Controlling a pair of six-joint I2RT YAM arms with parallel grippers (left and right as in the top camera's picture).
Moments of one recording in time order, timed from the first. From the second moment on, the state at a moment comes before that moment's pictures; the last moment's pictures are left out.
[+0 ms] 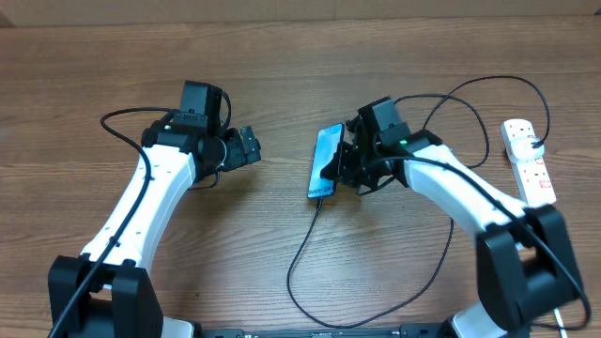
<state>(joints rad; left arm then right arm) -0.18 1.61 1.20 -0.81 0.08 -0.50 0.41 1.78 1.12 -0.53 -0.53 0.67</state>
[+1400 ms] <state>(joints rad) -0.18 1.61 1.20 -0.81 0.06 -0.50 0.41 1.93 1.11 -0.39 -0.49 0.72</state>
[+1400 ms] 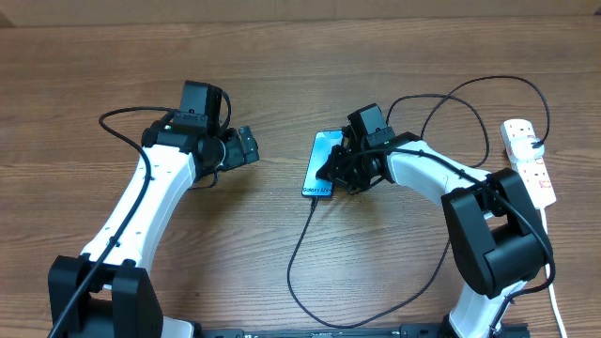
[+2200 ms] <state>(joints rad) -0.18 1.61 1.20 -0.81 0.06 -0.50 0.41 1.94 1.12 -0.40 -0.45 0.72</state>
